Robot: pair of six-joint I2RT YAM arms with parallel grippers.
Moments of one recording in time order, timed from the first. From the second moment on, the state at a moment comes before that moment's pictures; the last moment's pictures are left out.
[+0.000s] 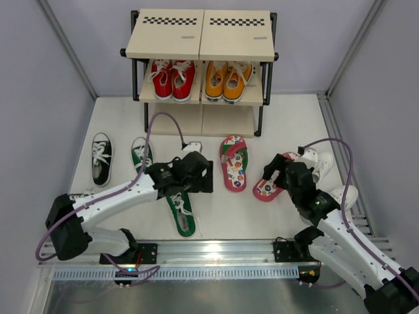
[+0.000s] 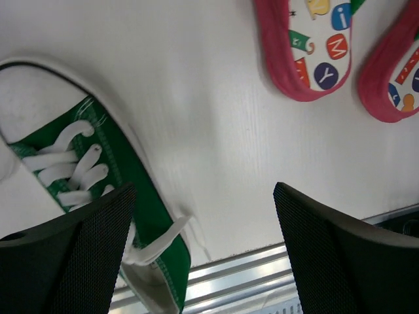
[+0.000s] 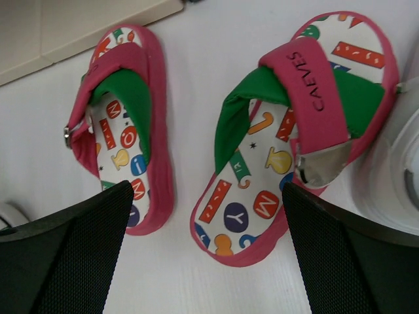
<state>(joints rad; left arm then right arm) -0.95 1.28 1.03 -0.72 -0.31 -0.80 0.53 0.68 0.49 -0.36 0.41 0.69</state>
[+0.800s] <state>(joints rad) -0.97 1.80 1.14 -0.09 -0.45 -0.58 0.35 0.77 0.56 -0.29 0.23 0.60</state>
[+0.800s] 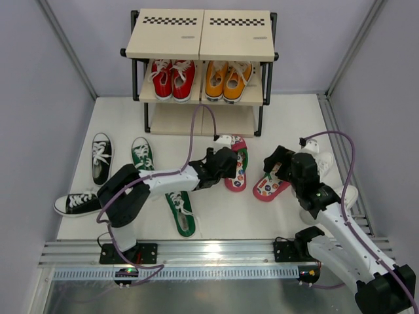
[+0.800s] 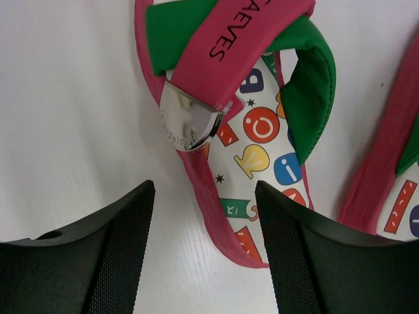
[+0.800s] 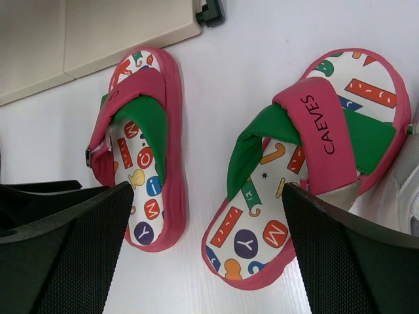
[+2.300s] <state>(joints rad) -0.92 1.99 1.34 -0.16 -0.56 -0.63 0.35 0.73 0.48 -0.29 0.22 0.59</state>
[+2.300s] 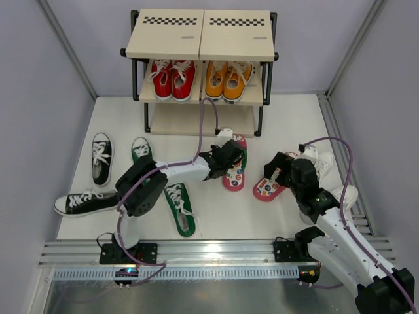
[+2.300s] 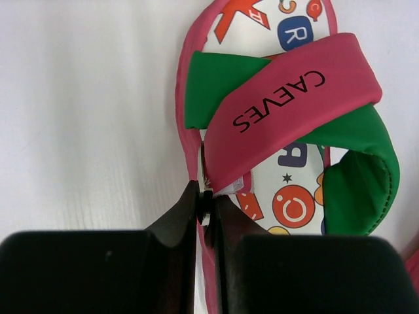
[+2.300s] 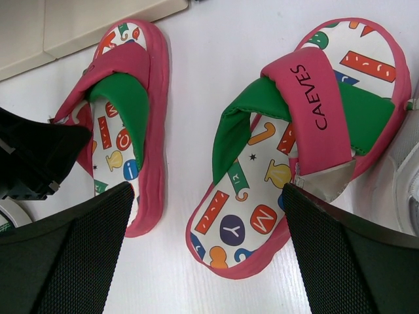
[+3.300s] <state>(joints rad) -0.71 1.50 0.84 0.05 -0.55 -0.40 0.35 0.75 0.46 -0.25 0.13 0.60</state>
